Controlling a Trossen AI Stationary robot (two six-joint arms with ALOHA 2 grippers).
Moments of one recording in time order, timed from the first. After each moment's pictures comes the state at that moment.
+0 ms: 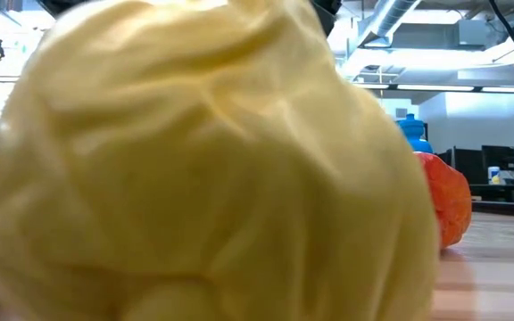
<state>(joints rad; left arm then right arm) 0.19 1.21 0.66 -0.45 -0.31 0.27 0.12 1.87 1.57 -0.72 0.18 -0.09</state>
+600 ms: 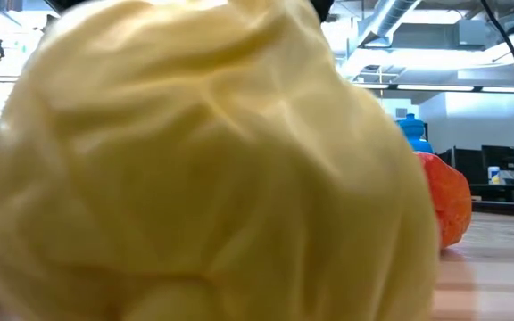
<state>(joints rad) 0.13 1.22 0.69 -0.53 -0.40 0.25 0.03 1.87 1.63 -0.76 0.24 -0.16</state>
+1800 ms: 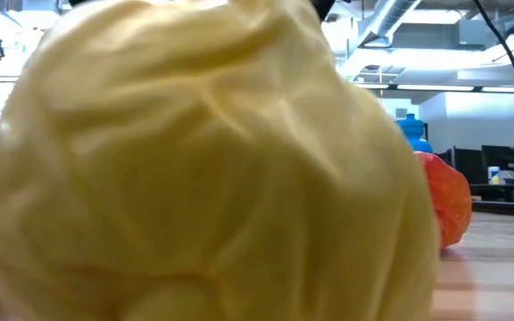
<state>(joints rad) 0.03 1.23 0.90 -0.77 -0.54 0.23 -0.11 1.87 1.70 -0.85 0.10 -0.10</state>
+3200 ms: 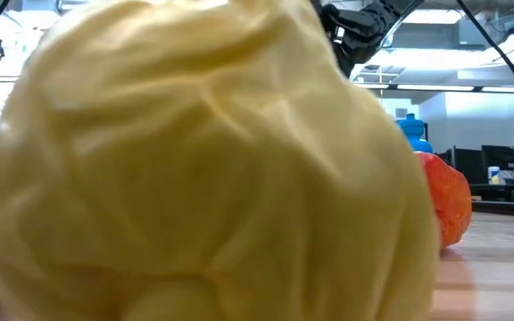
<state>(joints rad) -0.11 1.63 1.35 -1.46 -0.99 0.50 -0.12 1.87 1.15 0.31 0.00 -0.12</state>
